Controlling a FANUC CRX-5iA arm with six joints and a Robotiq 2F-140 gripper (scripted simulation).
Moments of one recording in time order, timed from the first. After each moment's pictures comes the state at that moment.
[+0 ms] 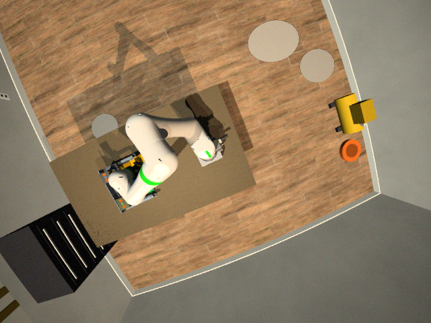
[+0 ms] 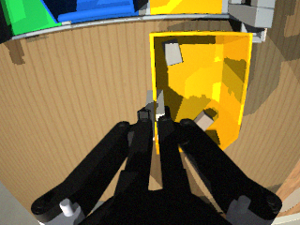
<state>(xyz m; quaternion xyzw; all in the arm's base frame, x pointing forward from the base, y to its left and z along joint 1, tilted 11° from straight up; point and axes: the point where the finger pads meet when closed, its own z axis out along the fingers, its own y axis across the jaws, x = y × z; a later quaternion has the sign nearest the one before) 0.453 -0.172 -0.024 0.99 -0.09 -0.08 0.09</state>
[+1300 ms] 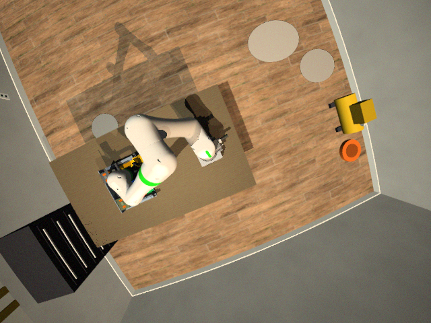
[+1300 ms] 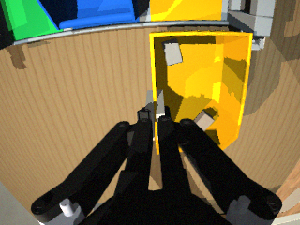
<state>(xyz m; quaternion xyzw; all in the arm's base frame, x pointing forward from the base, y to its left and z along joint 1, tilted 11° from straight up) 0.461 -0.174 -0.024 0.99 -0.09 -0.08 0.09</state>
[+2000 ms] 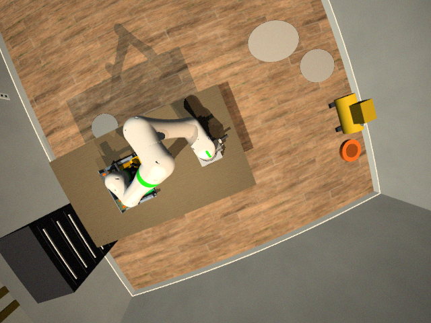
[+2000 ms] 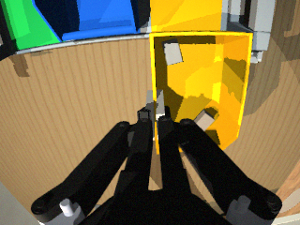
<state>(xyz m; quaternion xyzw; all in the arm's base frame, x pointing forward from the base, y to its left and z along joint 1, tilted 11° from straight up) 0.476 -0.176 -0.024 0.99 -0.09 -0.08 0.09</state>
